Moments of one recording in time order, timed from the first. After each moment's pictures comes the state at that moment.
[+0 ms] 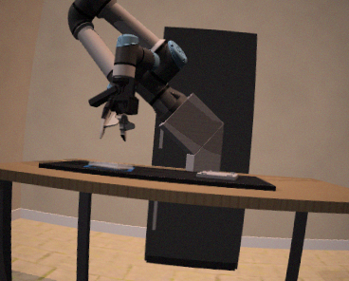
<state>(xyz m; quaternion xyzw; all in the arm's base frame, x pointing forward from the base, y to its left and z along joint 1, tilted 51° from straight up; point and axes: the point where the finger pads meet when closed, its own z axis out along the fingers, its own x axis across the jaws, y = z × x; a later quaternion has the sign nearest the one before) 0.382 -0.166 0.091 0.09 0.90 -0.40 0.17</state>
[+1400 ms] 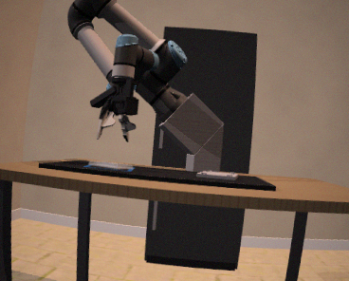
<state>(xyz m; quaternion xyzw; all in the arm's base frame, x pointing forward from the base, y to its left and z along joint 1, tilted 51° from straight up) 0.382 -0.168 0.089 0.16 0.89 -0.39 0.19</state>
